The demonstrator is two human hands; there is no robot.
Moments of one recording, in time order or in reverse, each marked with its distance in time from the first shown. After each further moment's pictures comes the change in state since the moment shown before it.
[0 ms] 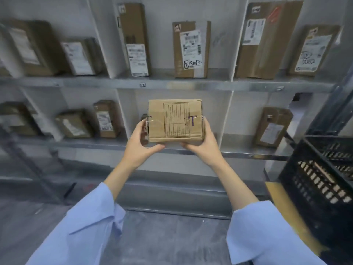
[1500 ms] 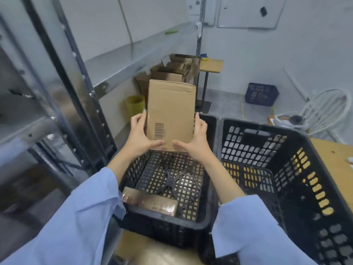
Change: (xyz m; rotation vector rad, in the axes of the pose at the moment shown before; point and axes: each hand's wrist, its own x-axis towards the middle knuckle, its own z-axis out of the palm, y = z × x) left_hand 0.147 0.258 0.727 -0.341 -1.233 0.556; right_hand -0.074 0.149 -0.536 -0.545 1.167 0.684
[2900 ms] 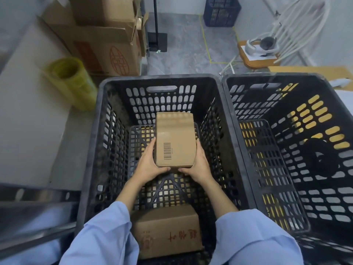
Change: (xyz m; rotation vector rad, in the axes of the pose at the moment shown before) left_hand 0.059 -0.203 0.139 0.010 -0.589 -0.191; right_hand 0.017 0.197 0.110 -0.133 0.107 0.679
